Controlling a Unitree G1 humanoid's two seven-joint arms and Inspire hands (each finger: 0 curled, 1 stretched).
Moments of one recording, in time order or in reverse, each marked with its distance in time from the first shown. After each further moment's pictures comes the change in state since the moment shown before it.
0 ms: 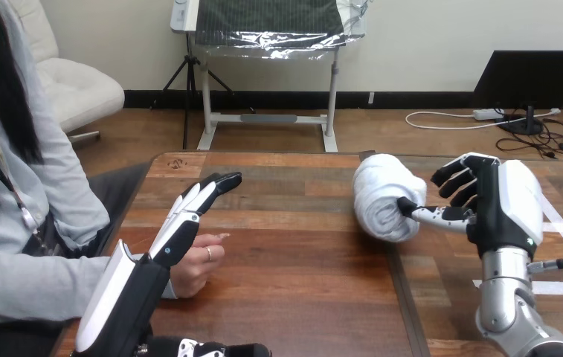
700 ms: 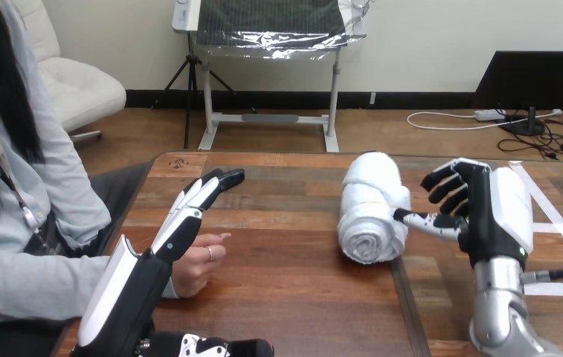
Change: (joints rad) left arm -0.022 0.000 -0.002 0.013 0.003 0.000 0.000; right arm 0.057 0.014 0.009 -0.041 -0.002 -0.041 -0.019
